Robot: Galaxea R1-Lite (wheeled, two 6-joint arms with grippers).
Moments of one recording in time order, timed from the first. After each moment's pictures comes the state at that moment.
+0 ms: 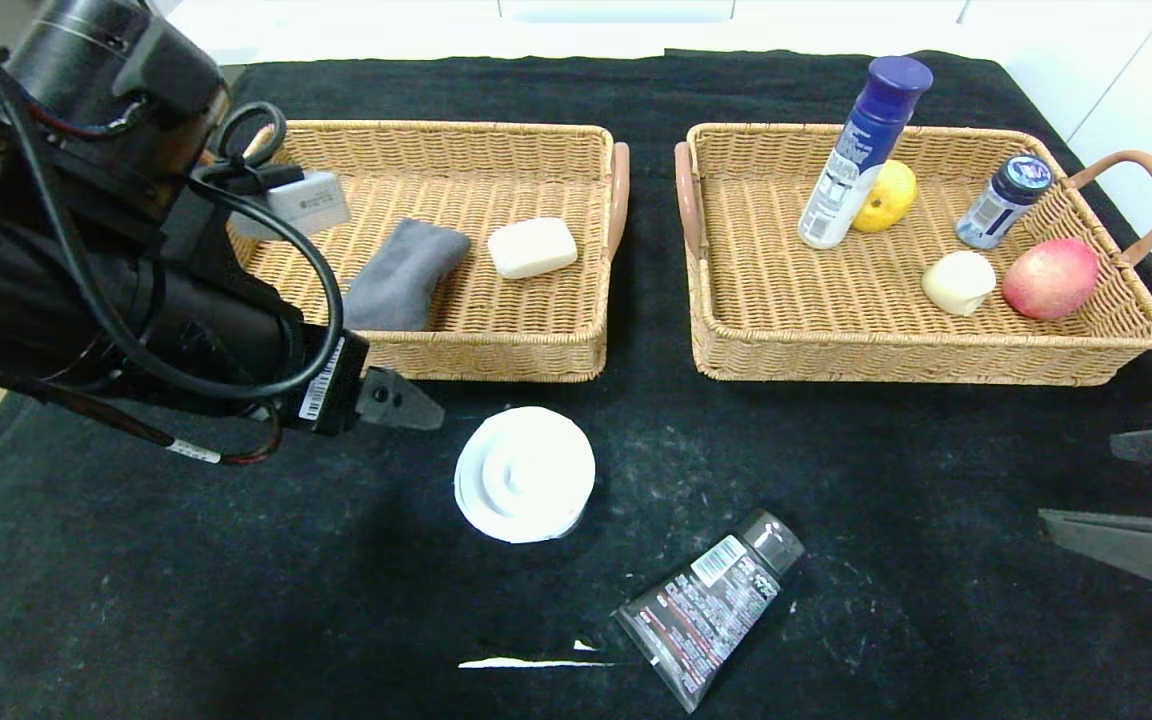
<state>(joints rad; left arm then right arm) -0.44 1.58 -1.60 0.78 0.09 -0.11 0.29 1.13 -1.01 0.40 0.24 -0.15</state>
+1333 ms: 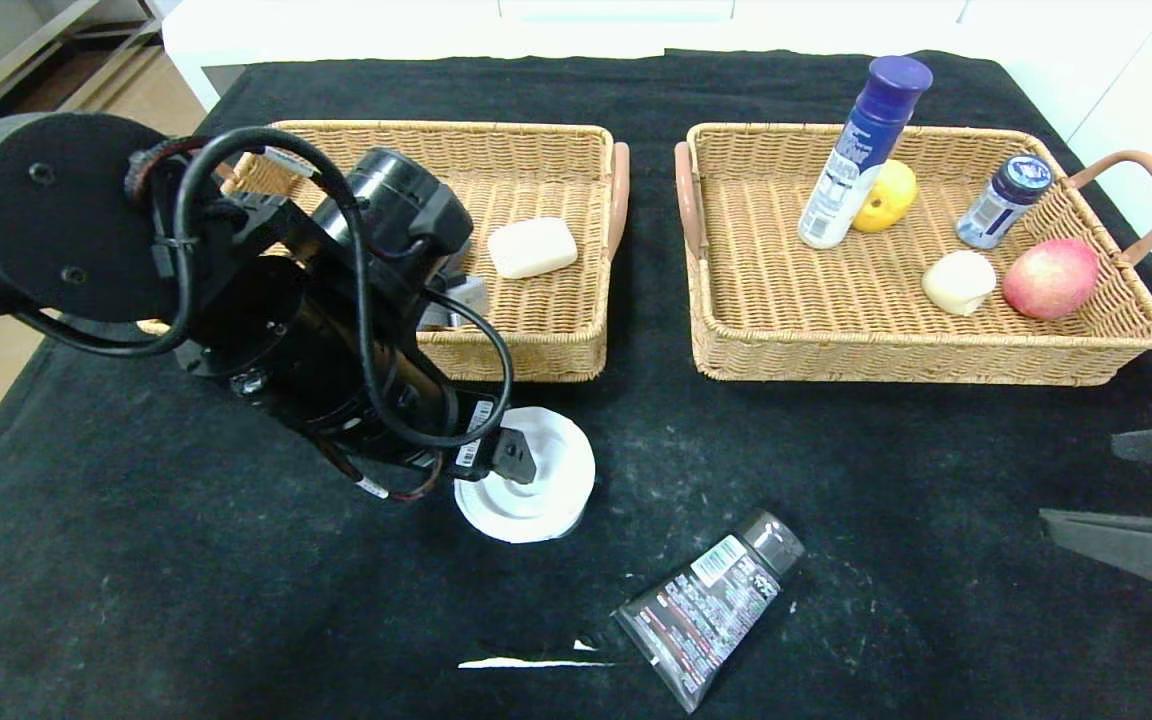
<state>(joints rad) -0.55 1.81 -1.67 0.81 0.14 -0.23 0.29 1.13 -1.01 0.40 0.24 -0.15</state>
